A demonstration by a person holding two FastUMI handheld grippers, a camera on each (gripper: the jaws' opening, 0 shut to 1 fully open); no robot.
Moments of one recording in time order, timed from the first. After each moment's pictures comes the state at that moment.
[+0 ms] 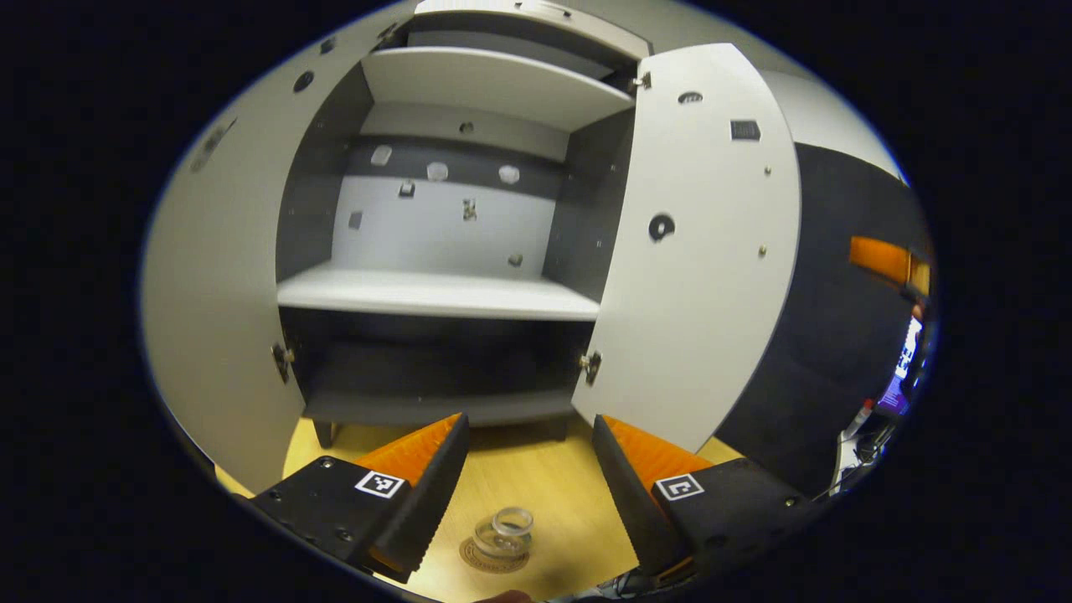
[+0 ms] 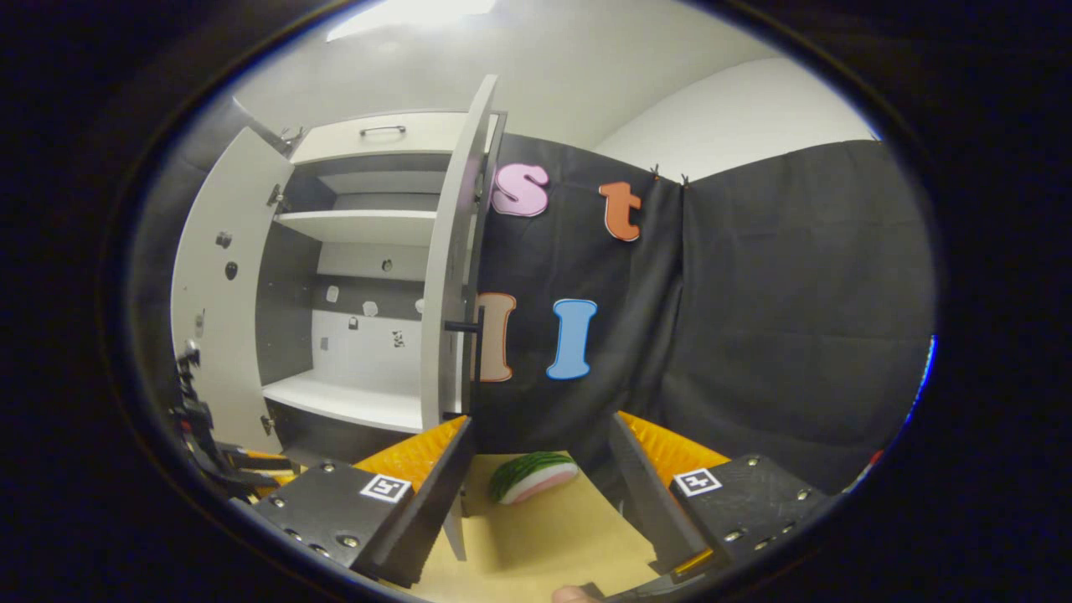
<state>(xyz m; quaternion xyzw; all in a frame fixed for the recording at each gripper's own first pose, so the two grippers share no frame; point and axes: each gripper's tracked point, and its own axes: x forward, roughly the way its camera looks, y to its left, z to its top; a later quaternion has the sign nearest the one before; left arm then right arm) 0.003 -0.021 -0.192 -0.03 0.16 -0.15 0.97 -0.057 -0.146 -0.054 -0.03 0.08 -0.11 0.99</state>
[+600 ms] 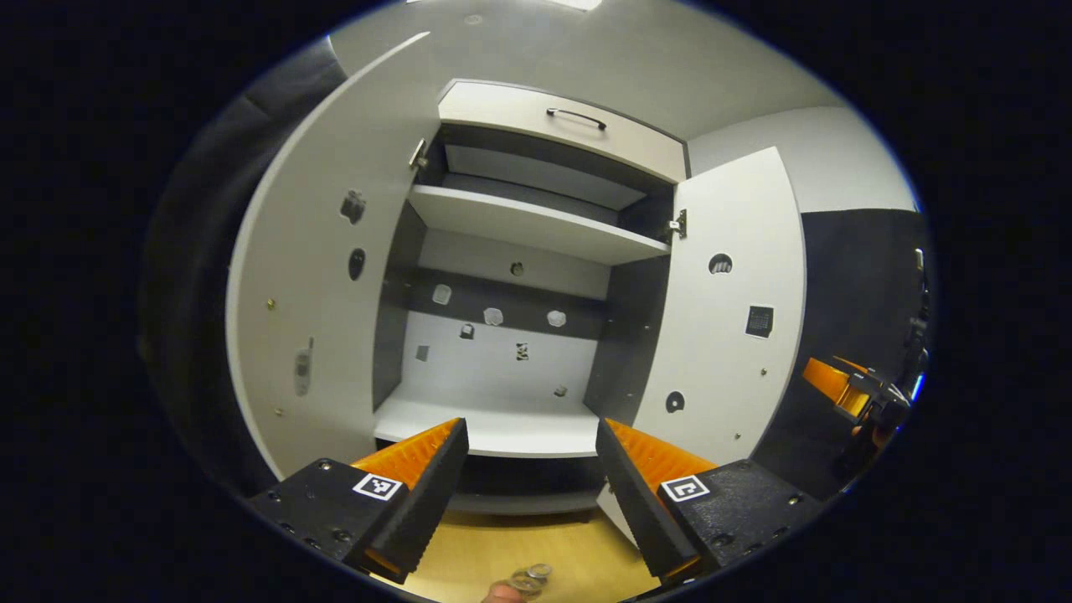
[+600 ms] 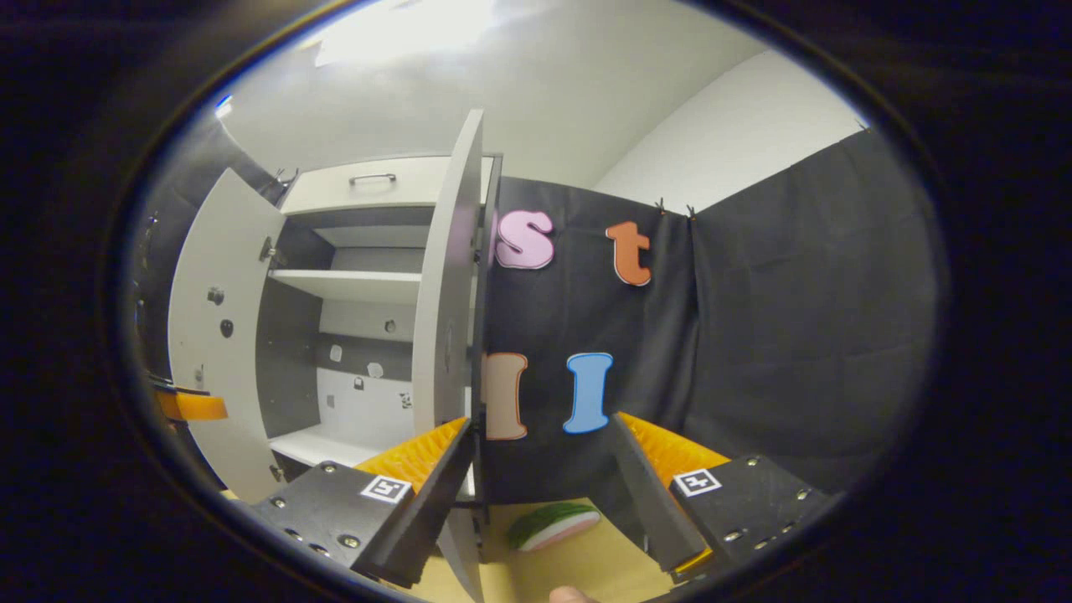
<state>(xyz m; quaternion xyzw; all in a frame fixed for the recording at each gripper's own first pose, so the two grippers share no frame) -0.016 0.046 -0.019 -0.02 0.04 -0.04 1.00 0.014 -0.138 0.008 -0.01 -0.01 -0.08 1.00</state>
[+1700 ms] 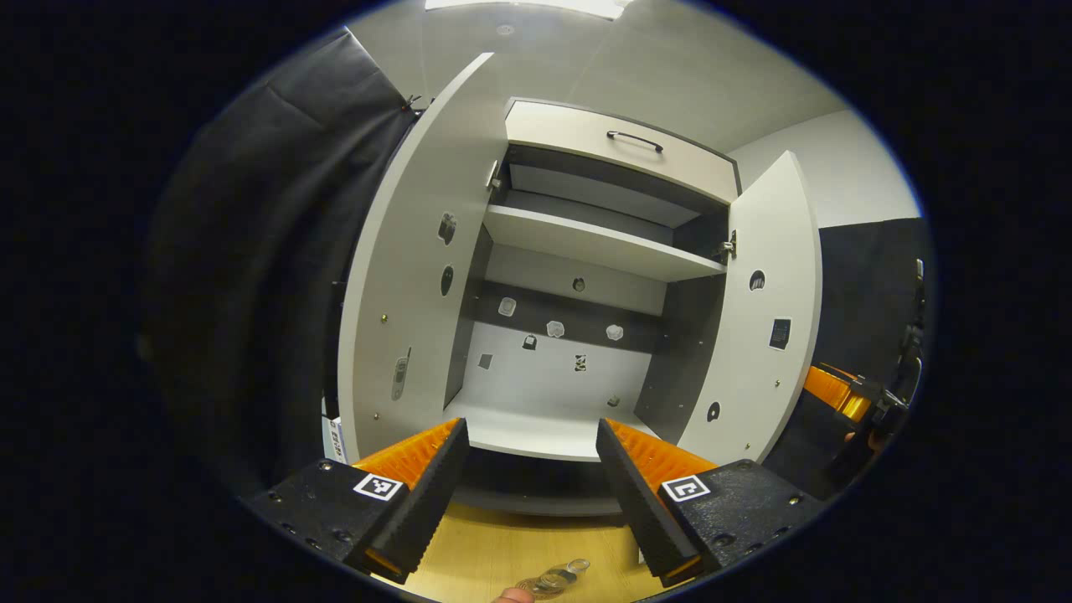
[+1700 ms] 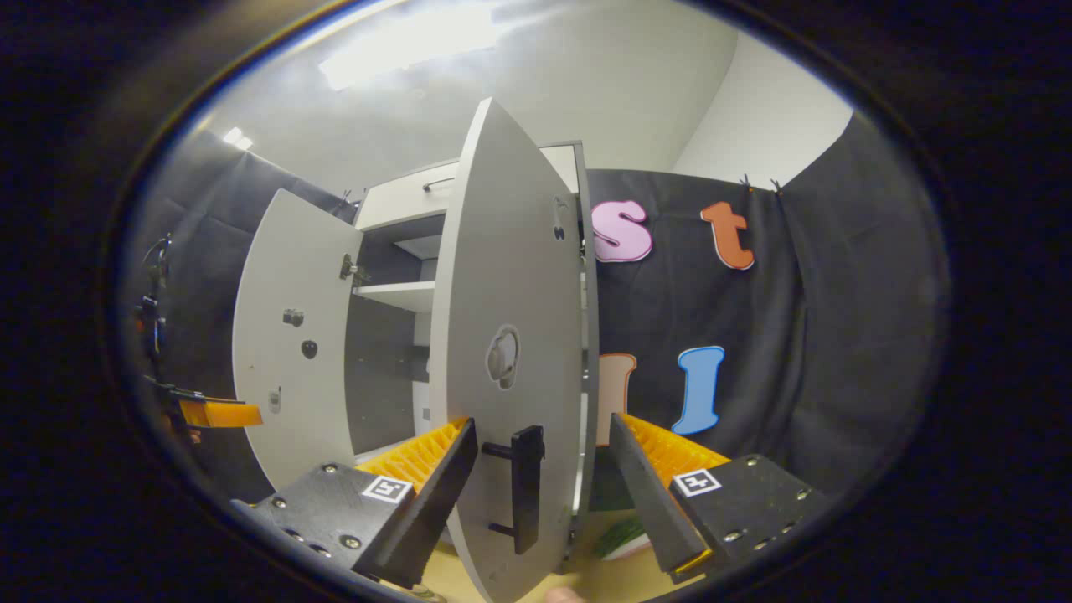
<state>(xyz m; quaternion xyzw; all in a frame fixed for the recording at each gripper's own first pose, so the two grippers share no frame) -0.046 0.095 -0.014 -0.05 0.02 0.04 1.00 0.057 -0.039 -0.008 0.04 0.01 0.09 0.99</state>
